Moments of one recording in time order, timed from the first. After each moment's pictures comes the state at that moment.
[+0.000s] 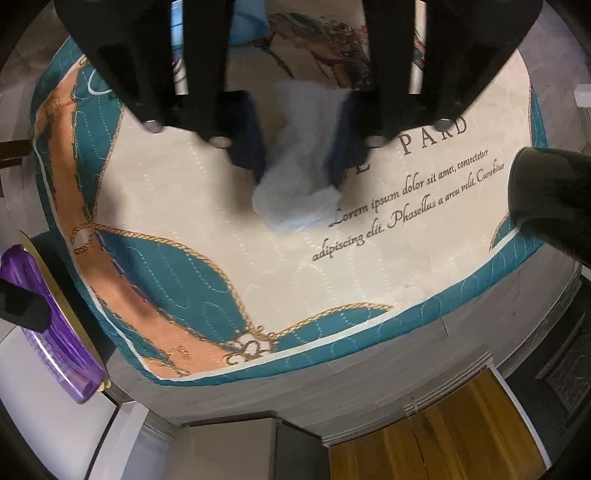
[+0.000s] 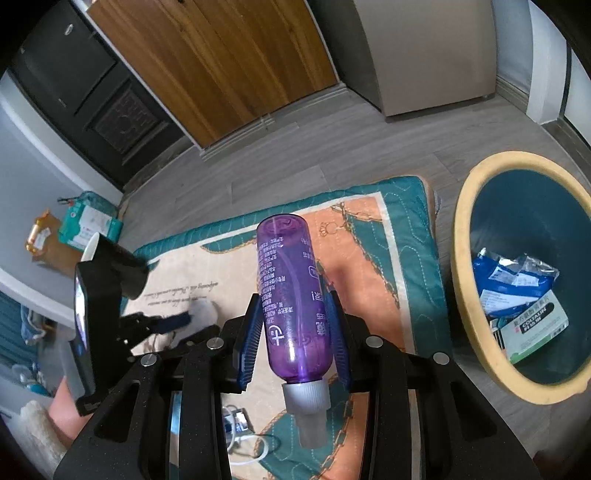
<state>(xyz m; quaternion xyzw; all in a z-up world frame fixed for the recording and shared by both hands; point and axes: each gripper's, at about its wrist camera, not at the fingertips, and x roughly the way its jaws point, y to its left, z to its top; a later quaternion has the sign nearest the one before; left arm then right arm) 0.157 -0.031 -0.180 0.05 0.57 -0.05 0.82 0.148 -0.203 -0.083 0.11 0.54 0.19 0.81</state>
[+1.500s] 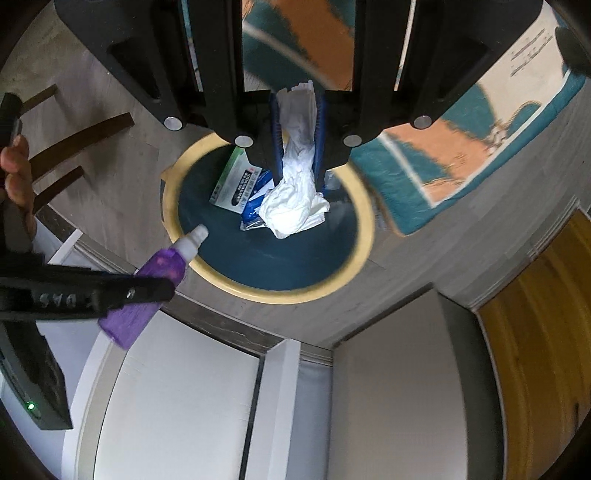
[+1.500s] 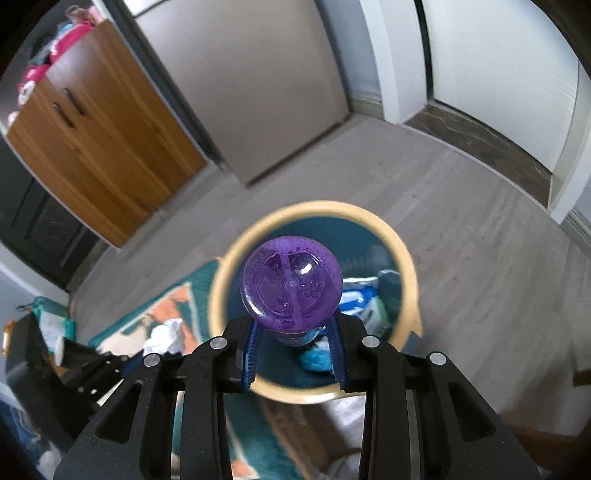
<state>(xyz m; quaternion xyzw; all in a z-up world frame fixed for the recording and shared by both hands) 0.163 -0.276 -0.087 0.08 0.41 -0.27 0.87 0.130 -0.437 -0.031 0.18 0.50 -0.01 0.85</state>
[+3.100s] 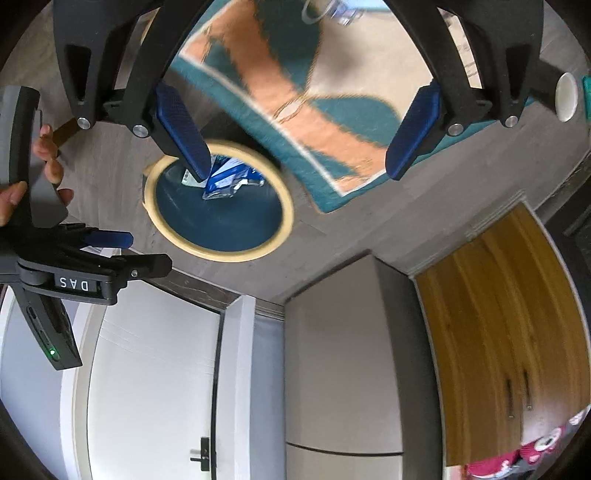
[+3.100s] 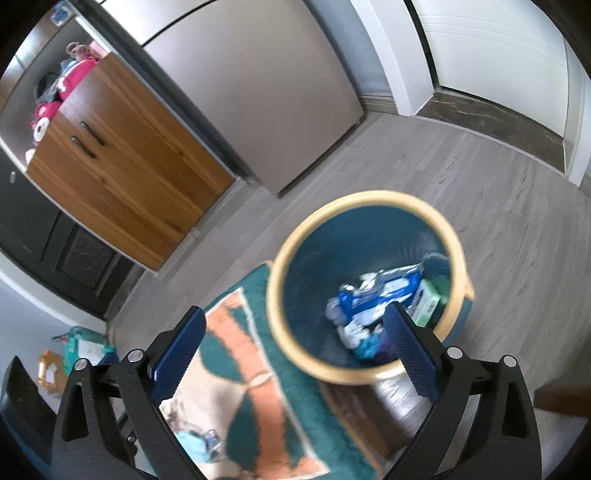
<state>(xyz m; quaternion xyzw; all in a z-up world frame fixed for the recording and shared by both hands) 0.084 -0.174 -0.014 0.08 0.33 -0.19 0.92 0.095 -0.388 -0.002 0.26 0.45 0.02 0.85</state>
